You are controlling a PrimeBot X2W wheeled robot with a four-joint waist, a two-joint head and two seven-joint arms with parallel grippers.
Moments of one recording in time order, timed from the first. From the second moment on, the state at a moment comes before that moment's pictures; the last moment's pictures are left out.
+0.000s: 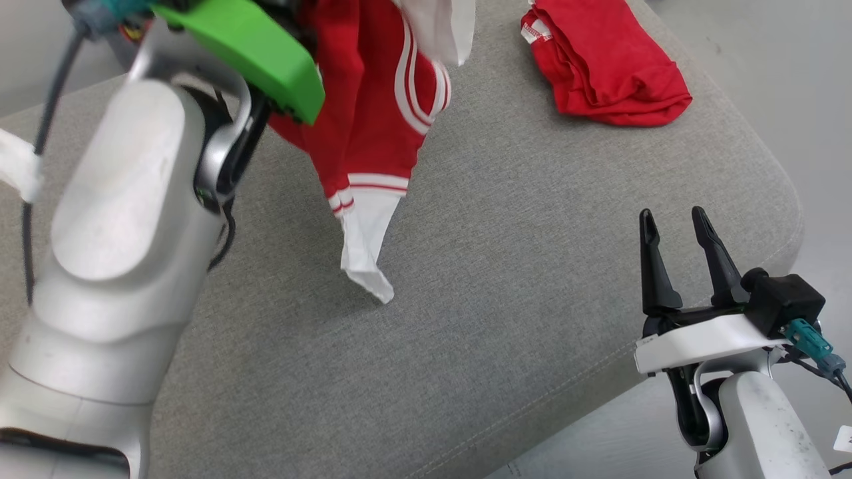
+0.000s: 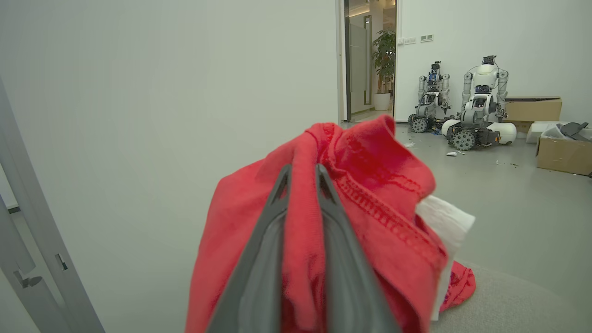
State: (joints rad) left arm -1.03 0.23 -0.50 0.33 -0.48 -0.10 0.01; right arm -0.19 -0.05 0.02 0.16 0.24 0.13 -0.26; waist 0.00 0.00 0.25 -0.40
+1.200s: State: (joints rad) left arm -0.51 0.32 -0.44 0.37 -0.49 0.04 -0.26; right arm -0.14 -0.06 0.04 0.20 0.22 0.13 -0.26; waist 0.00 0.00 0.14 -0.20
